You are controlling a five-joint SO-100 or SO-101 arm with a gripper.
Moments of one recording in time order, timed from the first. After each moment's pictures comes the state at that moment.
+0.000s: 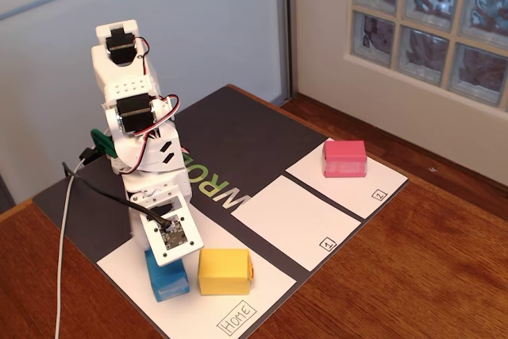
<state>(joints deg) 28.6 82.9 86.0 70.0 83.3</state>
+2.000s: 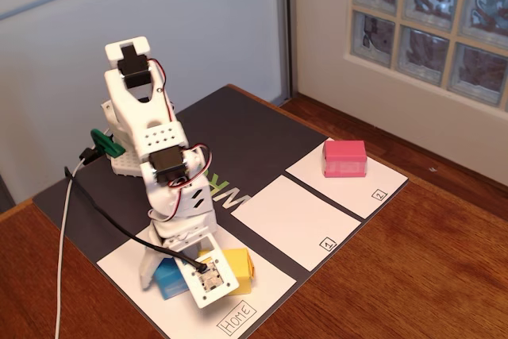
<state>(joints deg) 24.6 64.9 85.4 59.7 82.0</state>
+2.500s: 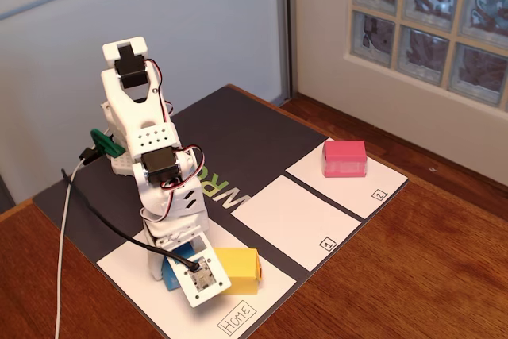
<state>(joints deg) 26.4 67.1 85.5 65.9 79.6</state>
